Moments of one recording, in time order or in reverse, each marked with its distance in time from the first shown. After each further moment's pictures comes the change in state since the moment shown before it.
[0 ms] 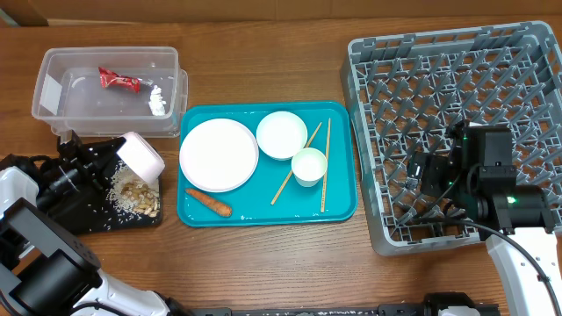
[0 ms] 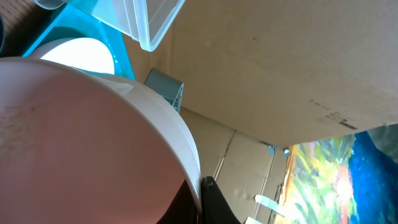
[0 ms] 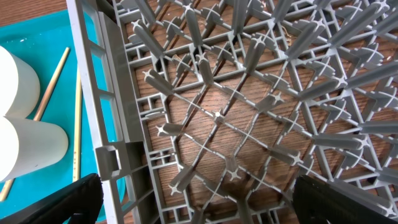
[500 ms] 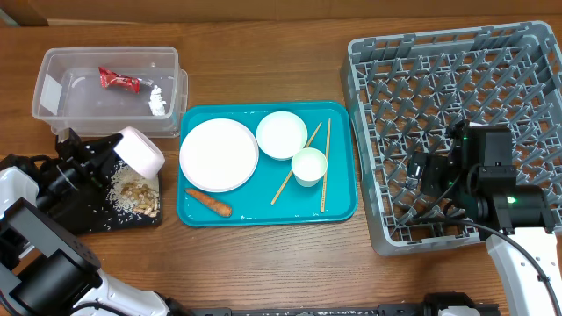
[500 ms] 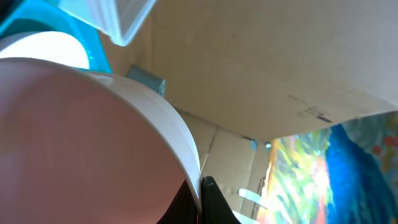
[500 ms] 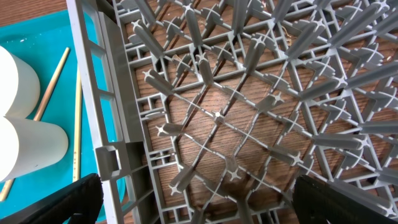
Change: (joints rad) left arm 0.000 0.000 0.000 0.001 0.082 -0.016; right arm 0.000 0.000 0.000 0.001 0.000 0.000
